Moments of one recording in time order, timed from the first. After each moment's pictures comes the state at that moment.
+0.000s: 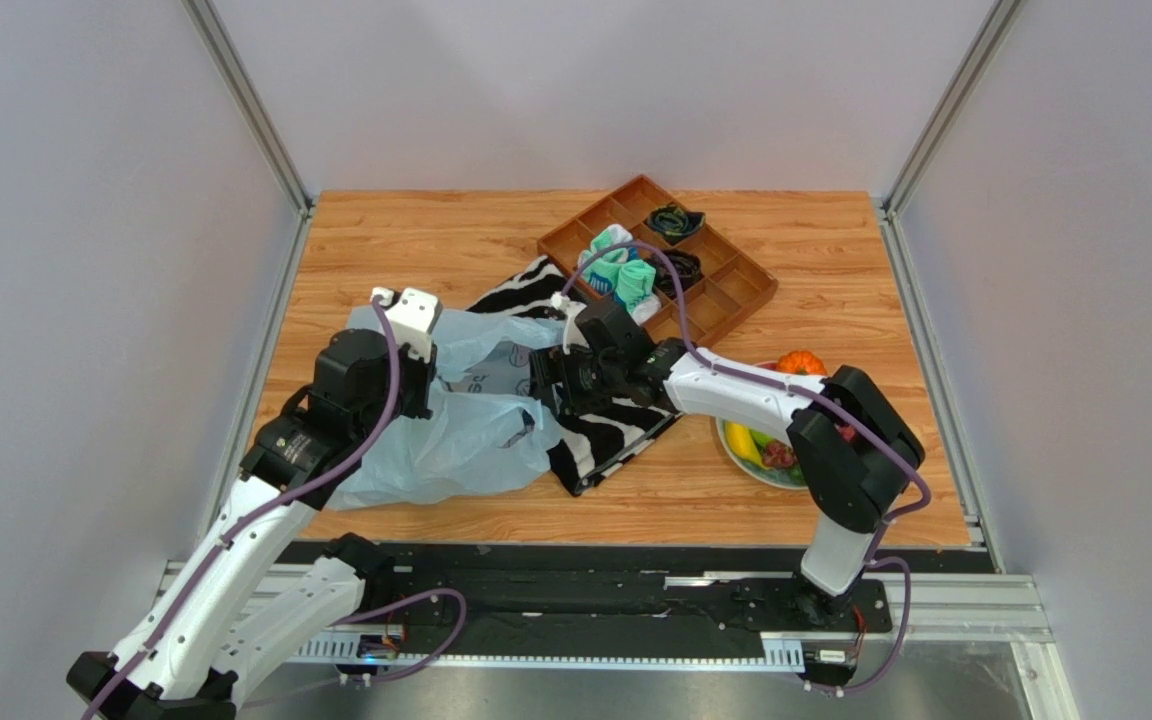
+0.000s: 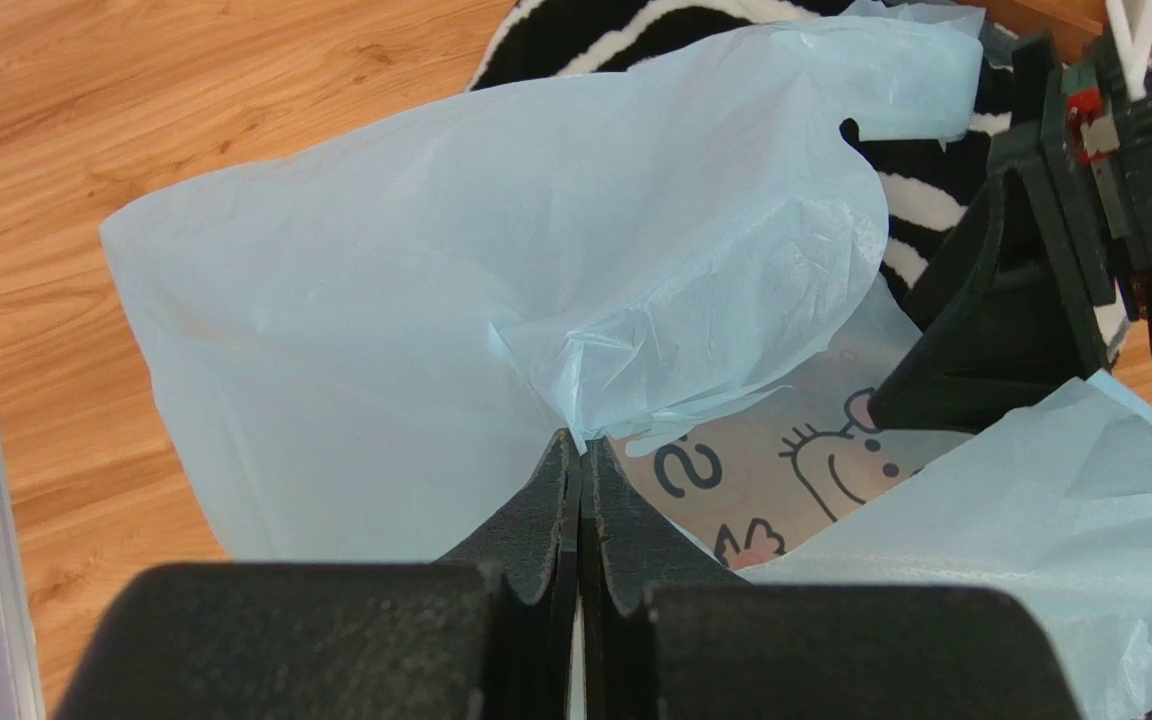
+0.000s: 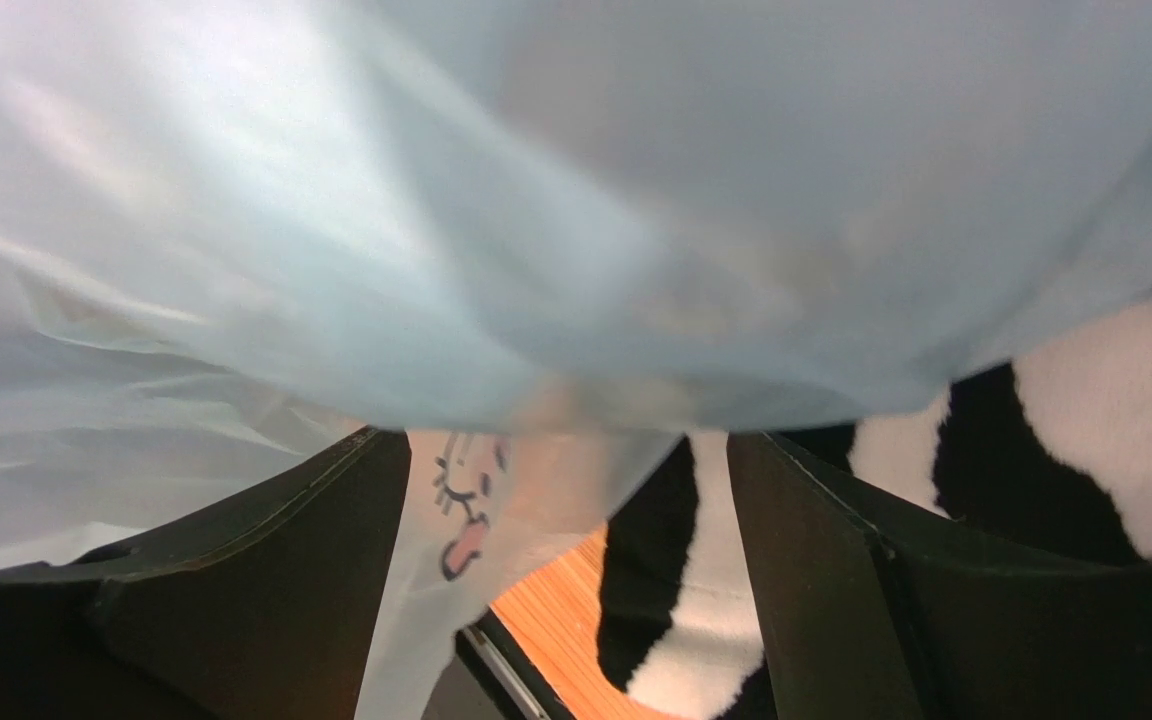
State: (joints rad) left arm -0.48 0.75 0.88 -0.63 -0.14 -0.01; right arm 0.80 1.75 1.18 -0.15 -0.36 0.51
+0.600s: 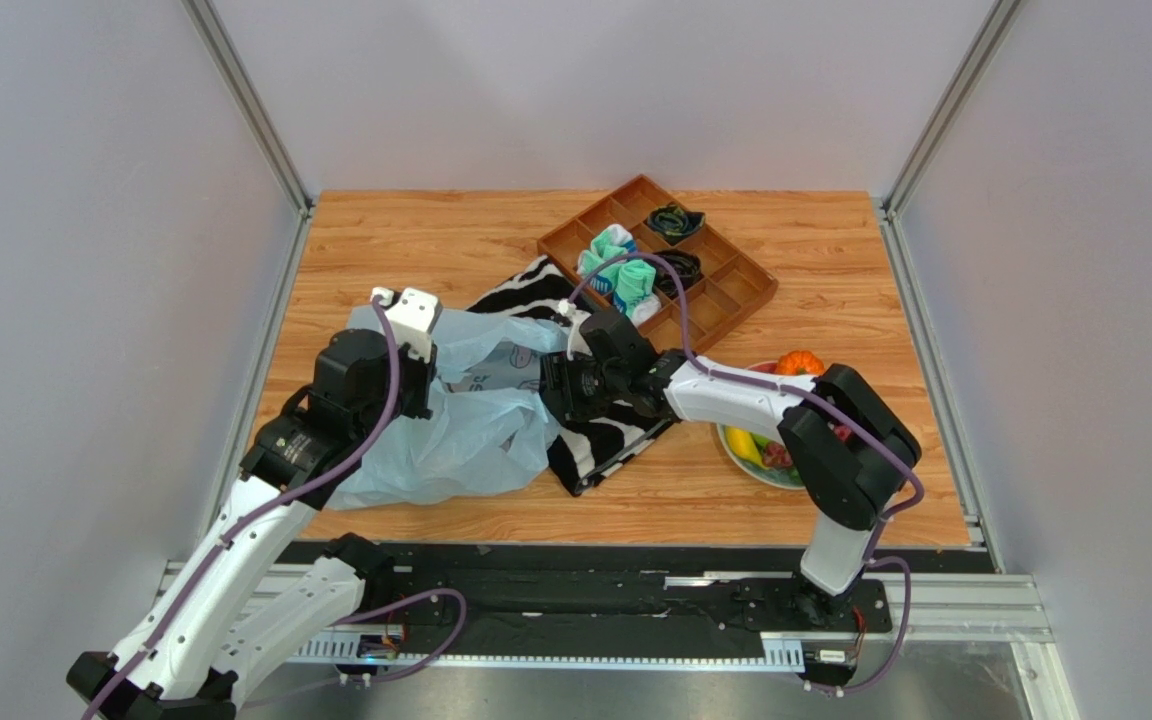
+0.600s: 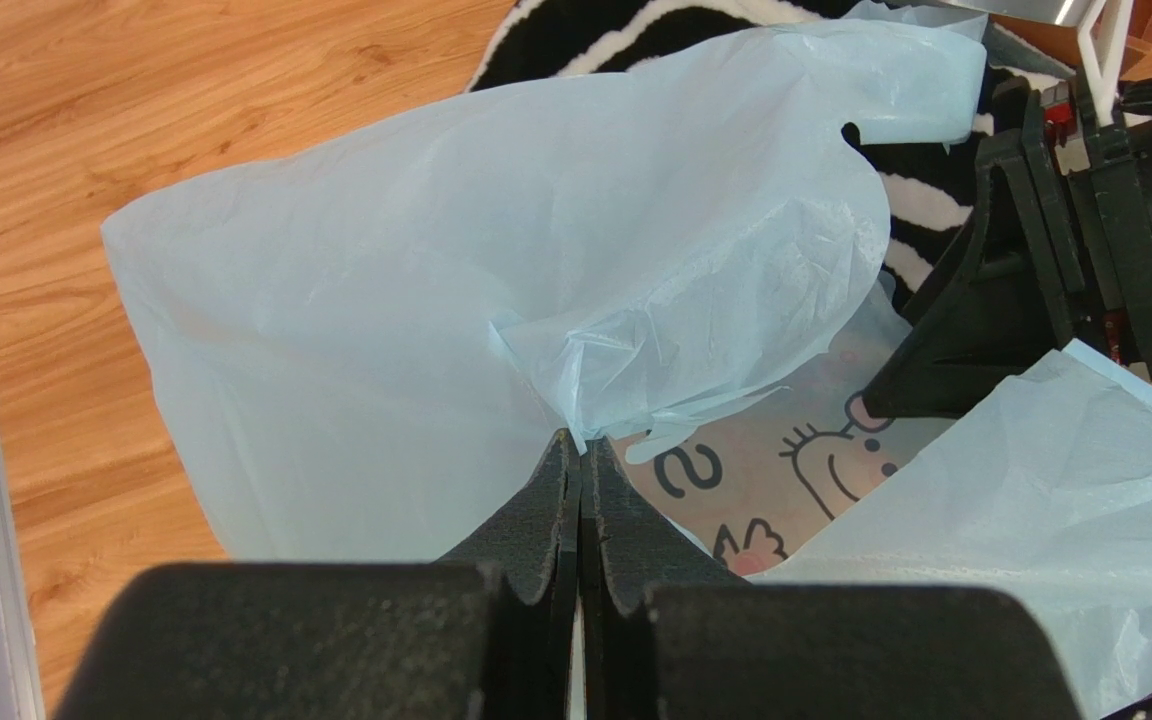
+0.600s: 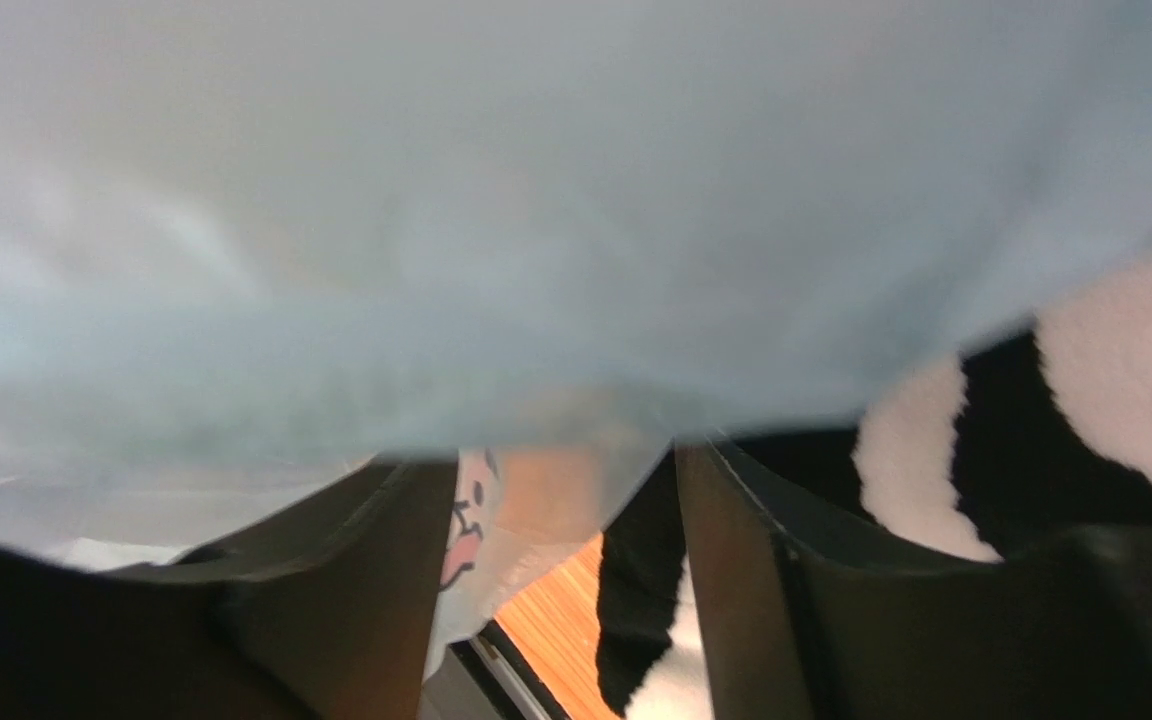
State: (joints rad) left arm -0.48 0.75 0.88 -0.63 -0.14 -0.01; right arm 0.80 1.76 1.09 -0.05 -0.36 0.58
